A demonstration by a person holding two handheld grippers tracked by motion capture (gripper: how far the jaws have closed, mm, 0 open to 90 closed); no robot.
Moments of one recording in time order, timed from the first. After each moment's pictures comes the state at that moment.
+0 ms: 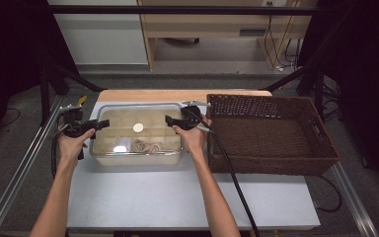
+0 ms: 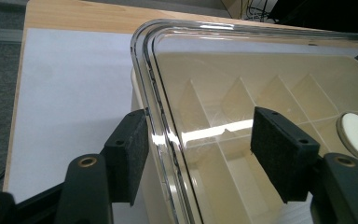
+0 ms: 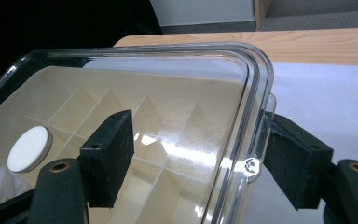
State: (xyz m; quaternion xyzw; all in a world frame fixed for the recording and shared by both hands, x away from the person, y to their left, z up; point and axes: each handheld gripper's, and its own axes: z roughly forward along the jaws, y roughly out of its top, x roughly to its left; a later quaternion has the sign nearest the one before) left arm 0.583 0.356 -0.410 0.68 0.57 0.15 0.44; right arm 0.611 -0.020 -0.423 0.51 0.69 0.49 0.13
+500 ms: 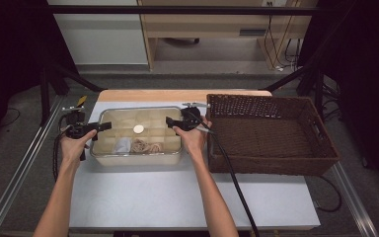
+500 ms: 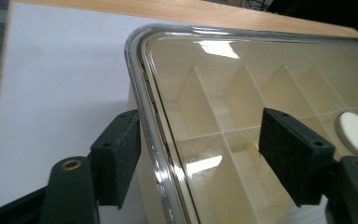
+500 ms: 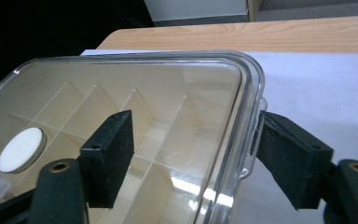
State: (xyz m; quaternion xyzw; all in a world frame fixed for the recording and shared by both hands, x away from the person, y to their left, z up) left arm 0.587 0.354 -0.417 0.69 0.57 0.14 0.42; right arm 0.612 -0.020 -0.429 0.53 0.69 0.48 0.13
